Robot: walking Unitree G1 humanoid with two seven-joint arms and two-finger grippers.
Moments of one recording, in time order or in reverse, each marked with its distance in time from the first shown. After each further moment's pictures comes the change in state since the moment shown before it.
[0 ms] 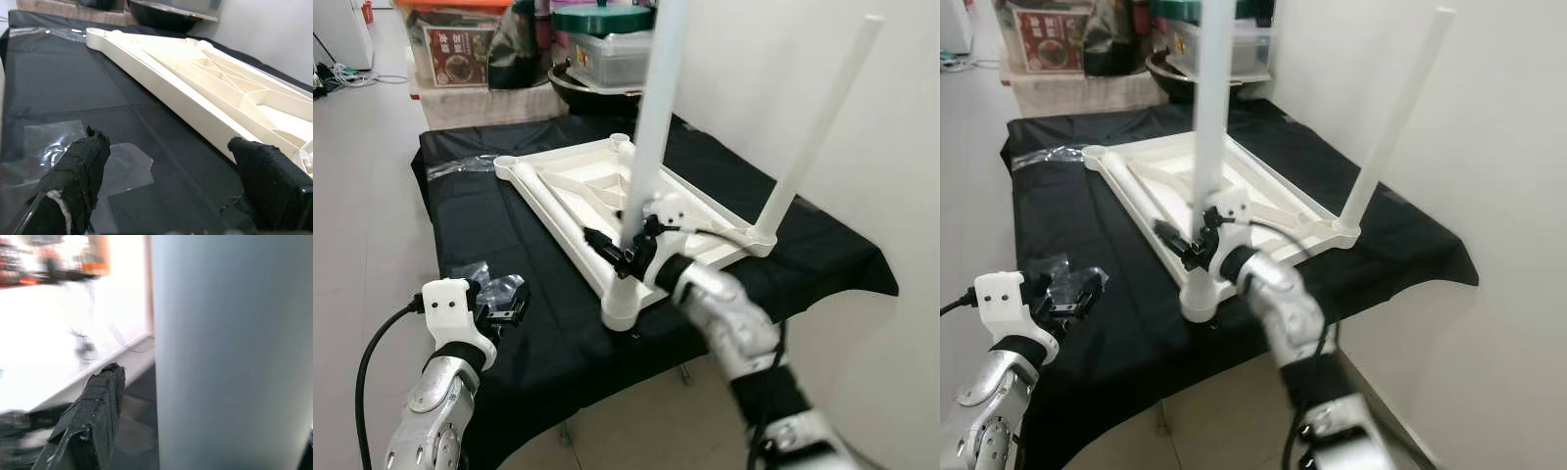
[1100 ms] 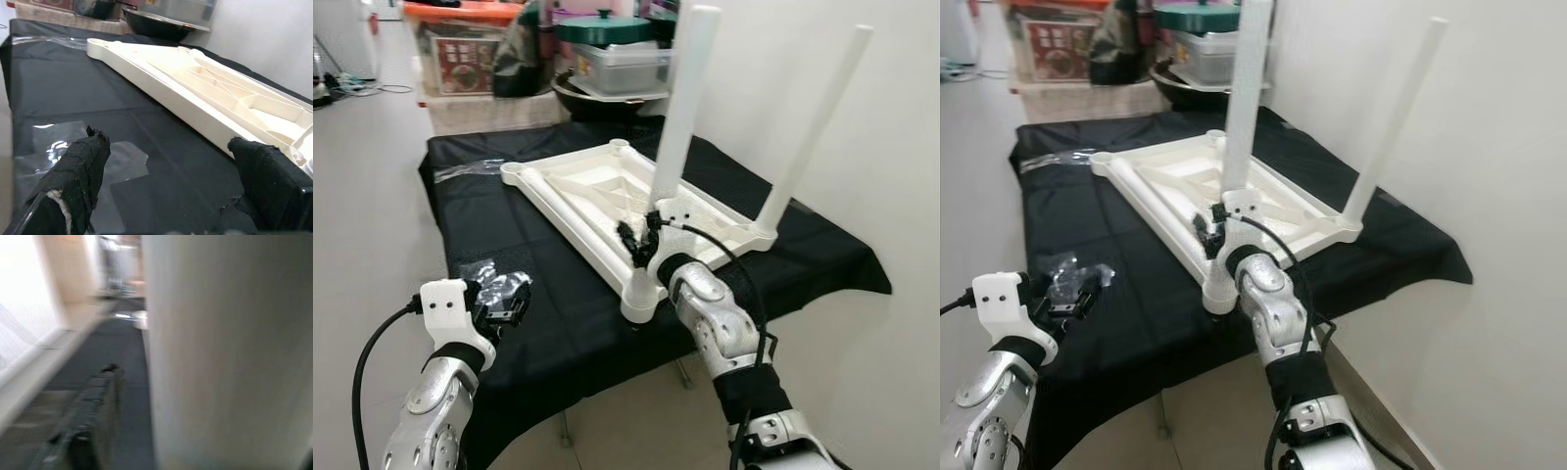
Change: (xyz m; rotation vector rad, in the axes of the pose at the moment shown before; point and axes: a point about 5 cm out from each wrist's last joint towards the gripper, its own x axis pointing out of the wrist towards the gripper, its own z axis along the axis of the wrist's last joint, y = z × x) left arm -0.001 0.001 0.000 -0.019 -0.002 -0.009; right arm 0.002 -0.013 -0.032 0.050 0.087 -0.433
